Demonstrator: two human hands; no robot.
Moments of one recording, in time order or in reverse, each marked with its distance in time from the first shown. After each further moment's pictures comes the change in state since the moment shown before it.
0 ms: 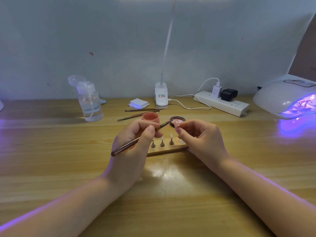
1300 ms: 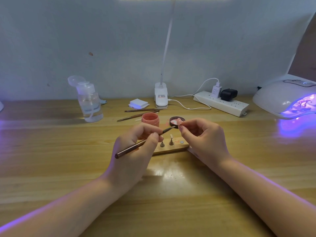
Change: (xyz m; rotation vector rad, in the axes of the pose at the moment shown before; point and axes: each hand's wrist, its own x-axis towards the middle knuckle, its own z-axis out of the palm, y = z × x) left_hand -0.002 0.001 -0.002 0.082 -0.046 -0.006; right_hand 0.002 0.003 -0.001 -0.102 0.094 -0.010
